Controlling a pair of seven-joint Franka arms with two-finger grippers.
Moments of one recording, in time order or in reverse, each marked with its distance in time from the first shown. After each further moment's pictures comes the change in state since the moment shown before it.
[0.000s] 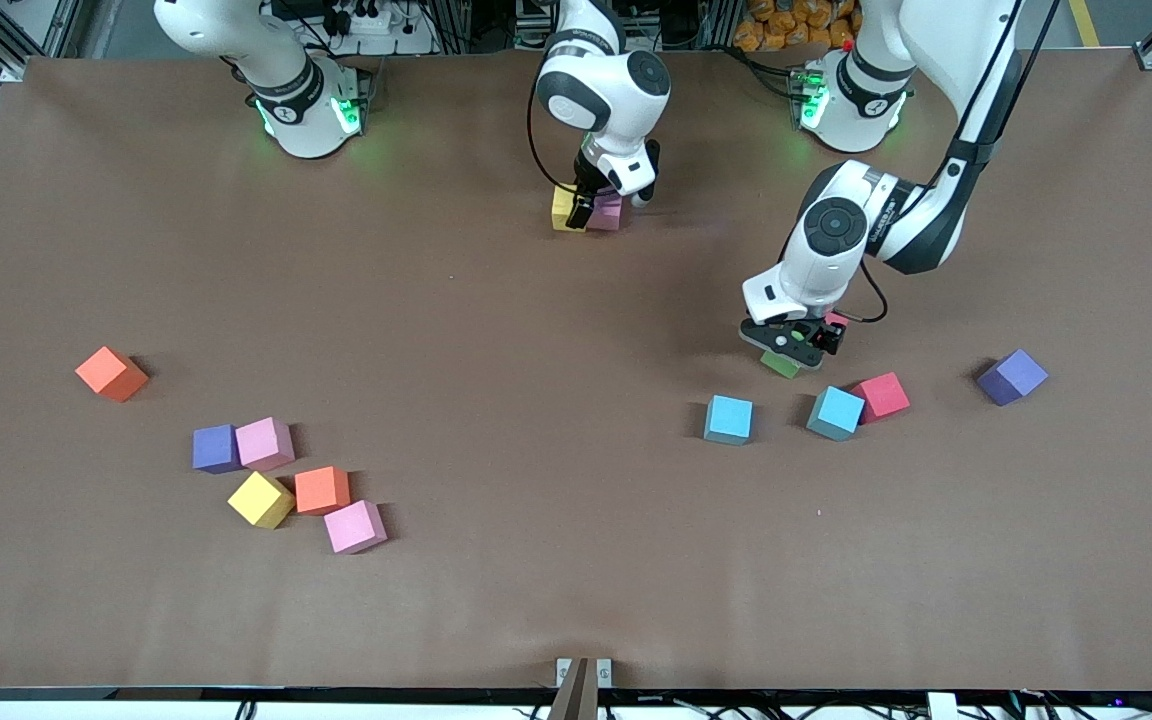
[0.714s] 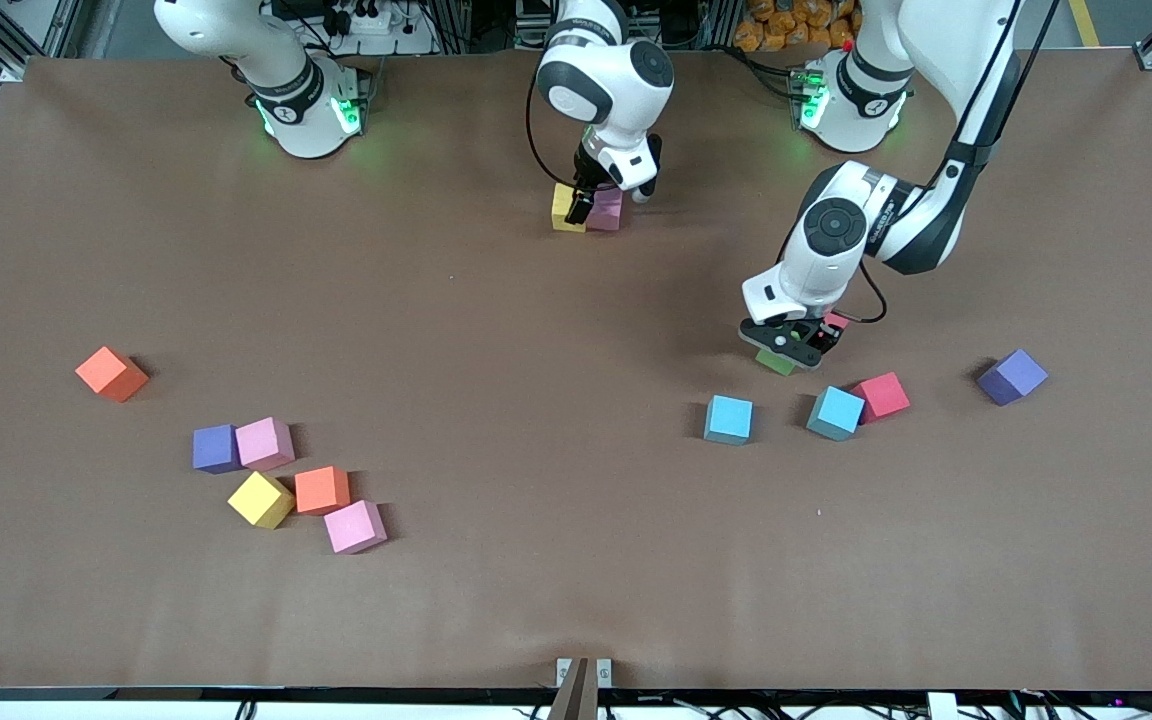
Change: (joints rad) left arm 0.000 0.002 0.001 -0.003 0.000 0.011 -0.002; right arm -0.002 -0.041 -0.008 0.008 -0.001 -0.059 -0.008
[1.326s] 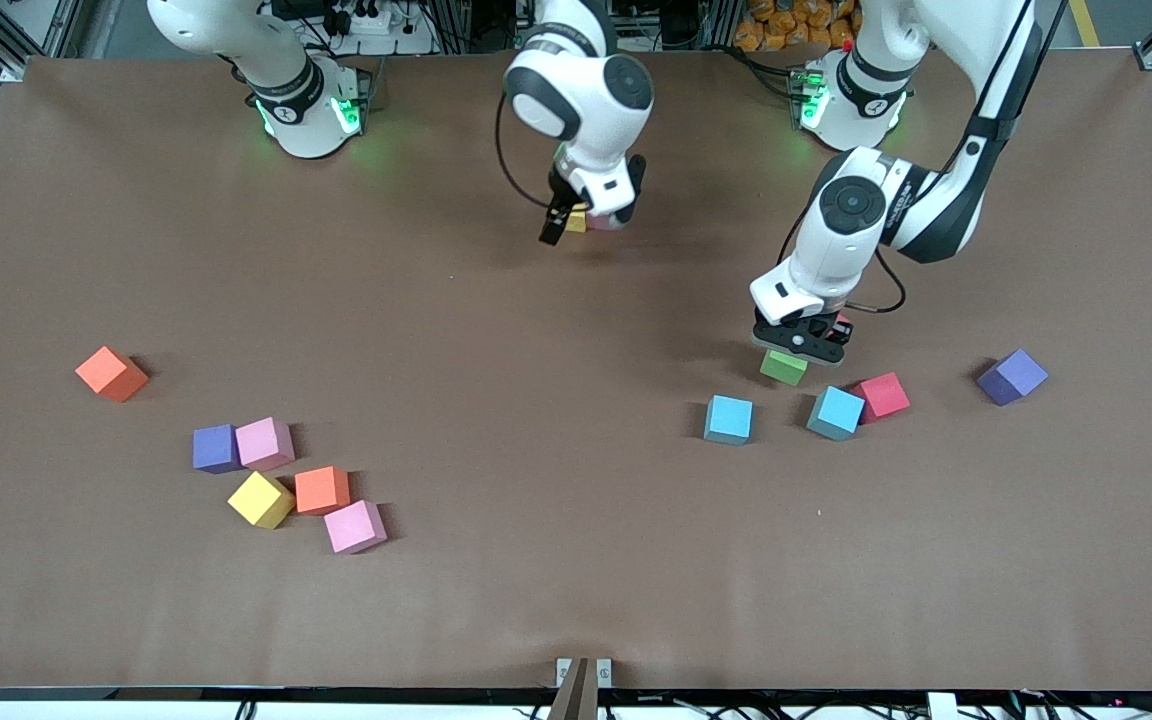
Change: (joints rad) left arm 0.001 -0.096 0.004 0.013 0.000 -0.003 -0.168; right arm -0.192 -0.132 -0.017 0.014 -0.002 -0.121 -0.064
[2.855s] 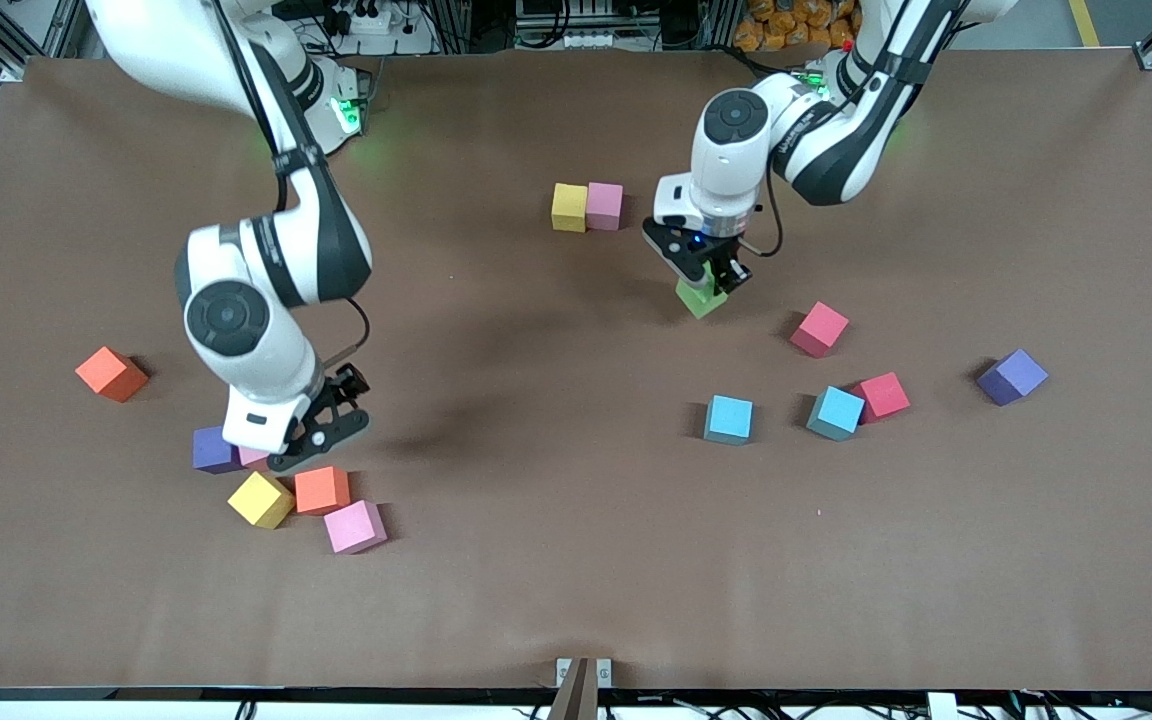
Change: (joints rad) left arm -0.013 -0.068 -0.338 -0.043 0.001 -0.120 0.324; right arm -0.566 0.096 -0.206 0.155 0.127 0.177 -0.064
